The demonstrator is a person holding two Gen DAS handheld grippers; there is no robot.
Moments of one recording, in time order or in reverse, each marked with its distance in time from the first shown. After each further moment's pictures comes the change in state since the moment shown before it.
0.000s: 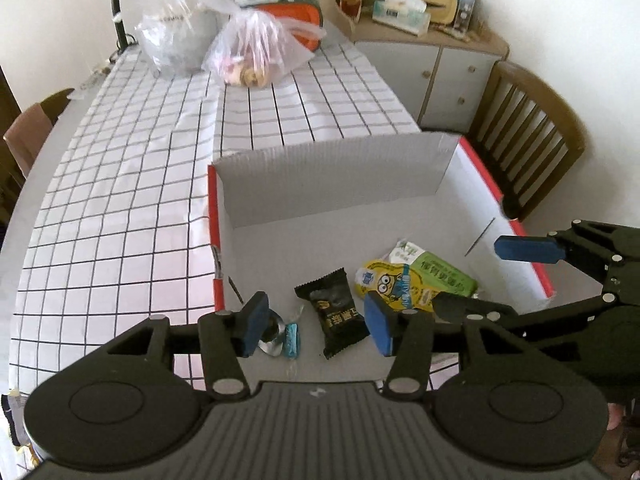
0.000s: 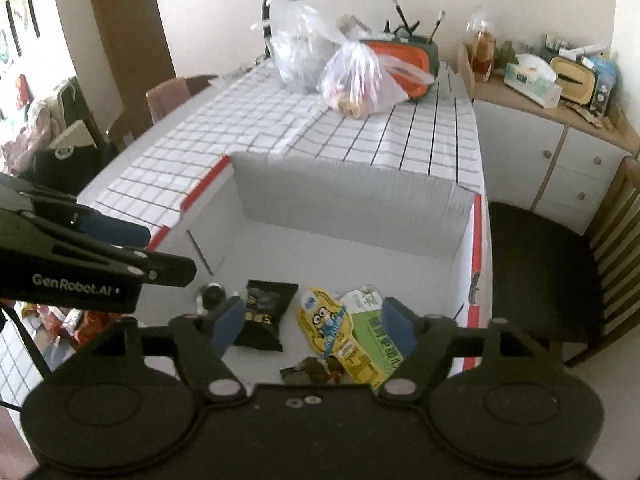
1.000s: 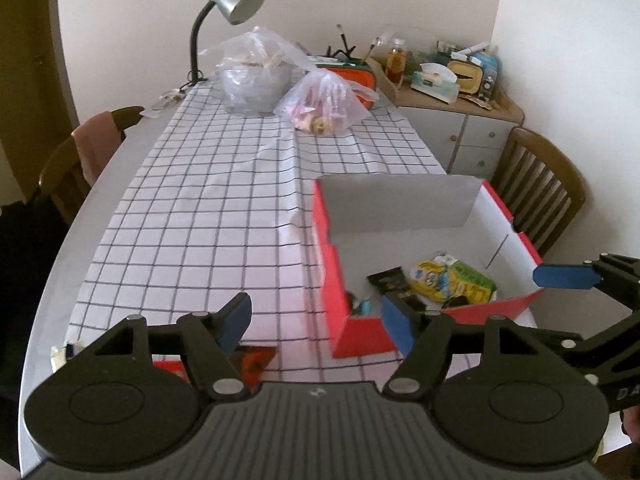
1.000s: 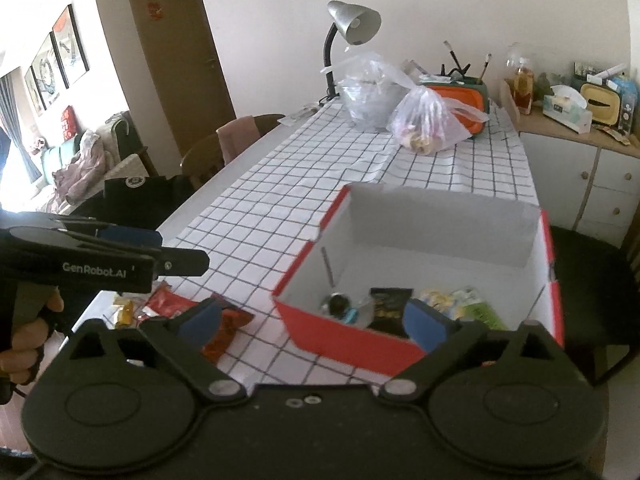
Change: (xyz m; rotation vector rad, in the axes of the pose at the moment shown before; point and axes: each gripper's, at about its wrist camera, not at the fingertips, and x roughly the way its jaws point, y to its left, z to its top) left arm -0.099 0.081 -0.084 -0.096 -0.192 0.040; right arm -0.058 0.097 -0.027 0.021 -0.104 0.122
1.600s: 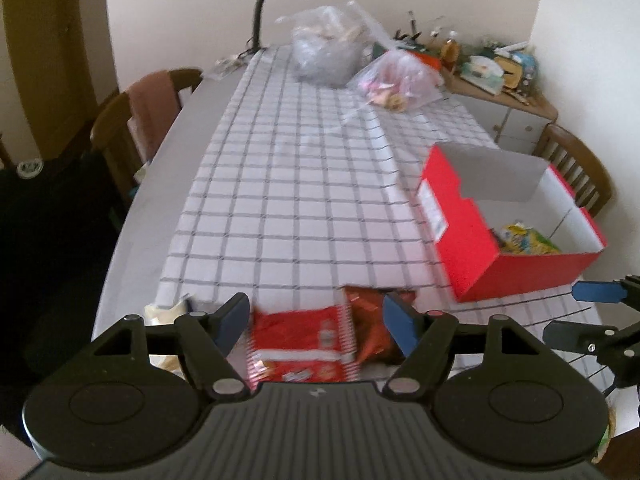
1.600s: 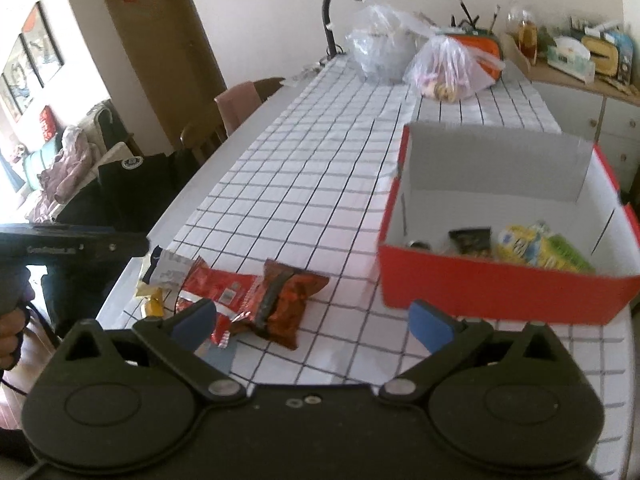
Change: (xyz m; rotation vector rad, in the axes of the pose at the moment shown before) left arm -0.021 0.161 -0.044 -0.055 0.060 0.022; right arm 0.061 0.091 -0.027 0.122 0.094 -0.041
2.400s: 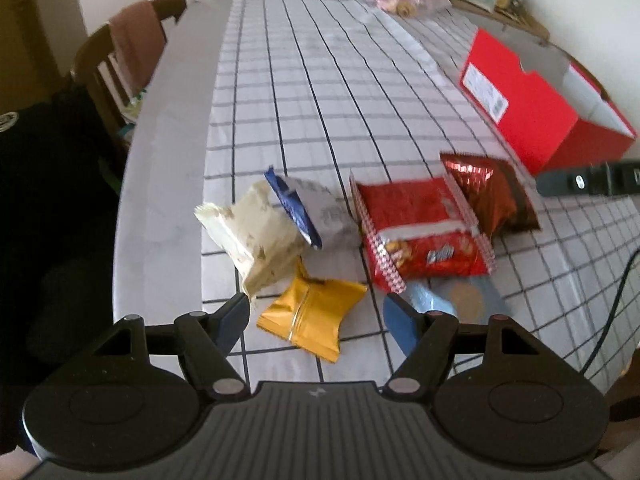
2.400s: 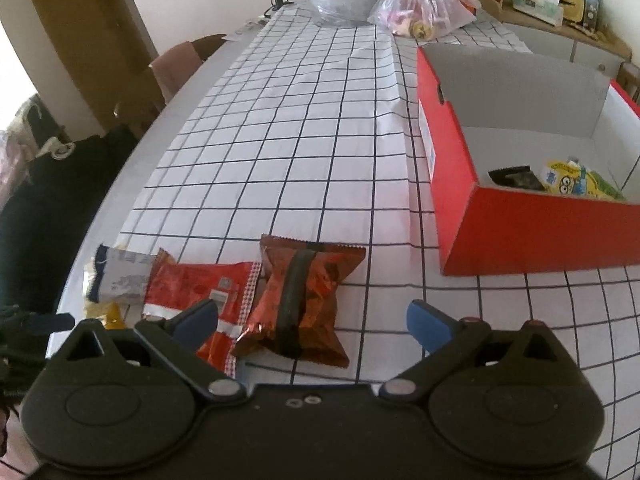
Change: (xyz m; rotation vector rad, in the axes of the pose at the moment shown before) left arm 0.069 0.105 -0.067 0.138 0.186 -0.076; right arm 0.108 0.052 -0.001 0.114 0.097 -0.191
